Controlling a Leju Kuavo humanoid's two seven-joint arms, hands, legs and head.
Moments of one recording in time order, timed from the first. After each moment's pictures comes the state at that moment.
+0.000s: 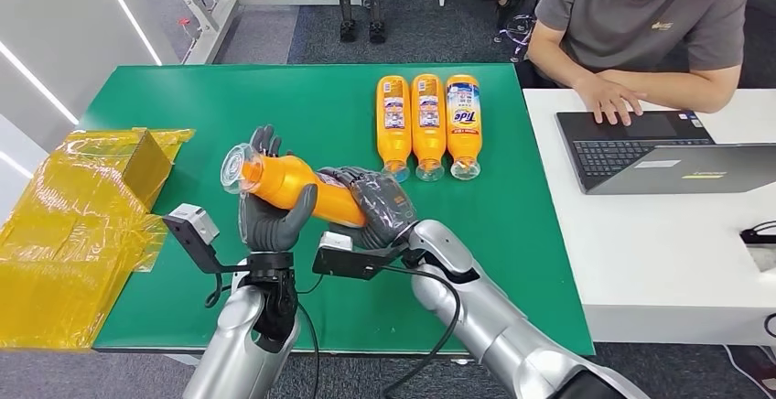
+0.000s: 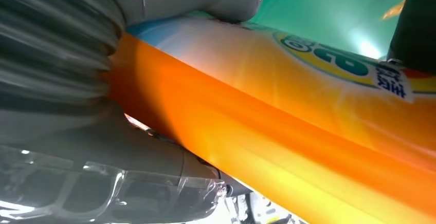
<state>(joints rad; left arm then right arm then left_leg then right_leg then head) -0.29 -0.27 -0.35 -1.27 0.24 0.20 -0.70 -0.66 0.19 0.81 -0.83 0.70 -0.25 -0.36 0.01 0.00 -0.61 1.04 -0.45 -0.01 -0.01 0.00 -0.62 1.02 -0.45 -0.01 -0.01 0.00</state>
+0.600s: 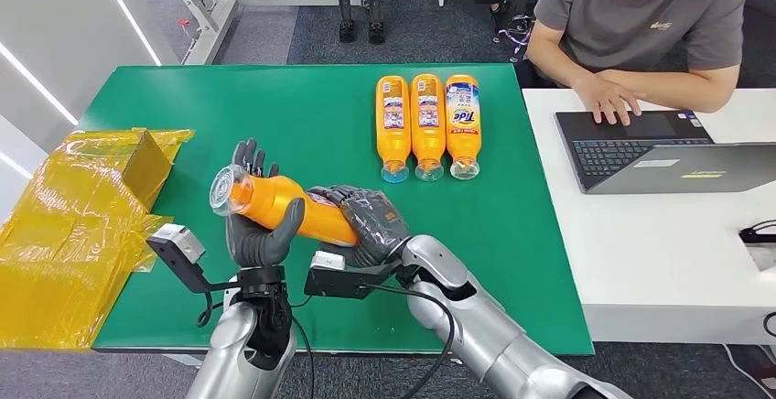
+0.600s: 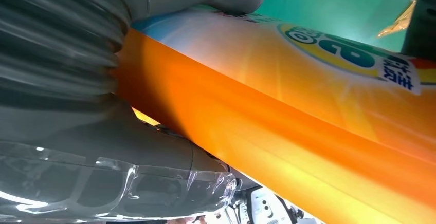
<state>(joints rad) -0.21 -0.27 -0.34 -1.35 0.24 0.25 -0.71 -0.59 0.16 0.85 -0.94 0.71 -0.20 -0.30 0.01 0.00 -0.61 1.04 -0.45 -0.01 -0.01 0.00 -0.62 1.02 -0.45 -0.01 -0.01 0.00</state>
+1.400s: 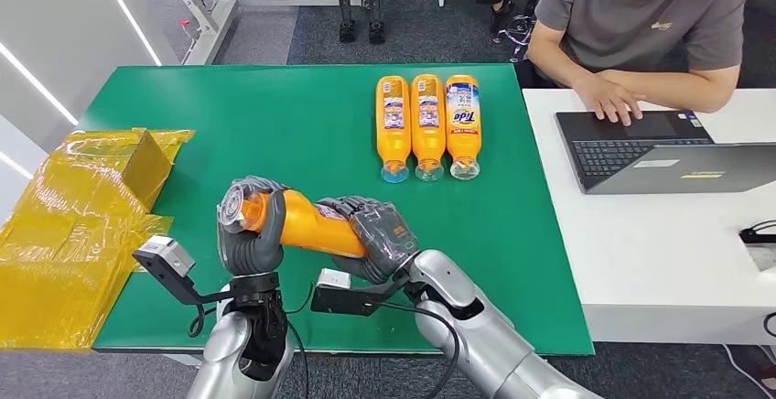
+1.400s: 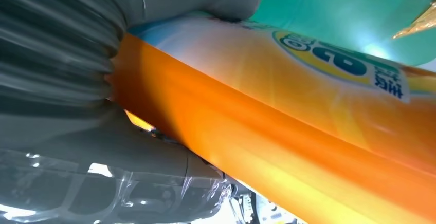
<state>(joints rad) -0.16 -0.27 -0.33 -1.44 0.21 0.25 -0.71 -0.52 0.12 0.85 -1.02 0.79 -0.25 -0.26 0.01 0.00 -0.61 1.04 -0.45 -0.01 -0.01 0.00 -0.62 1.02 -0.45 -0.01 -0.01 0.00</state>
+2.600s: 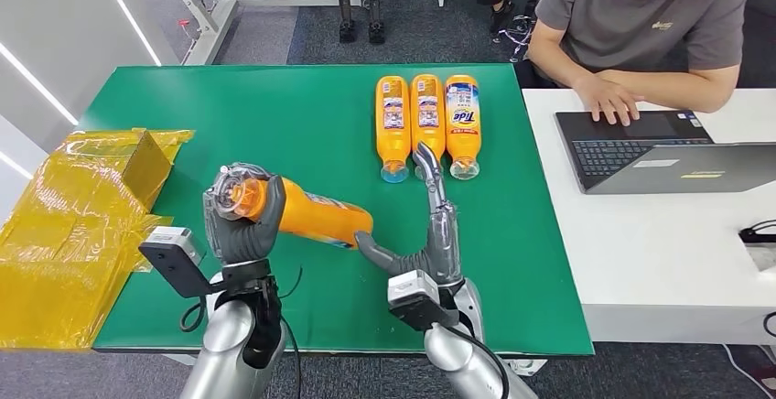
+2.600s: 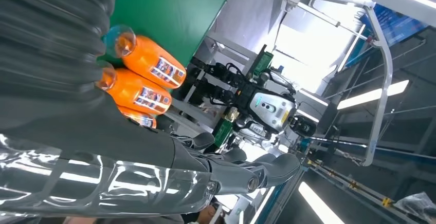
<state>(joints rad) -0.22 -0.23 -0.34 -1.44 -0.03 0.50 -0.69 -0.31 0.15 0.70 -1.26 0.28 -0.69 -0.62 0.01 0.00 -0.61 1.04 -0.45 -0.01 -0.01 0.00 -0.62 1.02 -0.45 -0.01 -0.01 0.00</state>
